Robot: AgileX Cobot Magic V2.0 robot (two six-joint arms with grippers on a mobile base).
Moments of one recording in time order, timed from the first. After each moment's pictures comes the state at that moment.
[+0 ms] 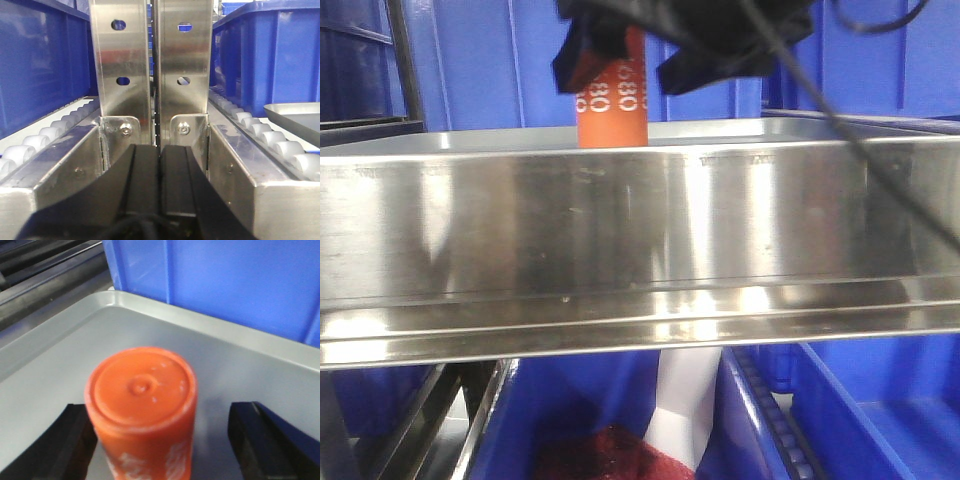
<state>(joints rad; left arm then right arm) 0.03 -0.02 0.04 -0.06 -0.02 0.09 0.68 1.49 -0.94 -0.15 -0.07 0.35</state>
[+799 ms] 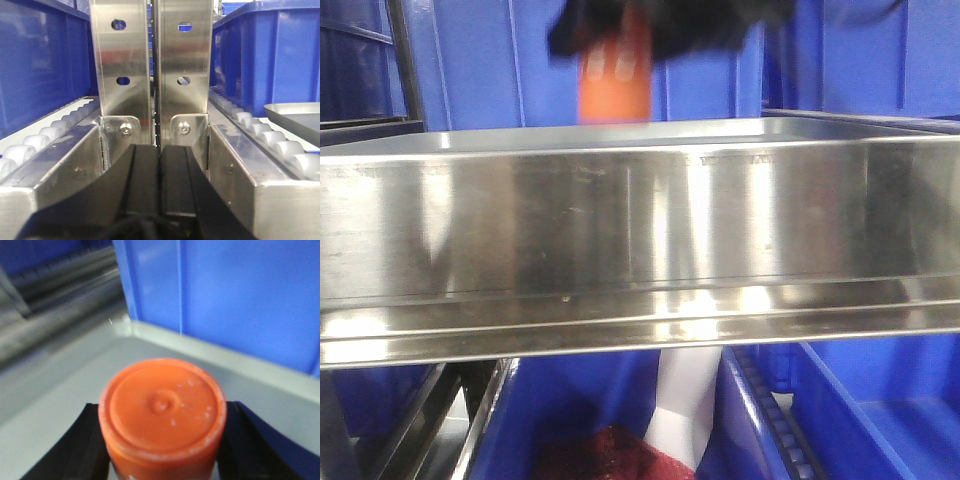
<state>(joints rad) 0.03 -0.02 0.04 -0.06 -0.02 0.09 0.69 1.39 -0.94 -0.15 -0.06 0.36</state>
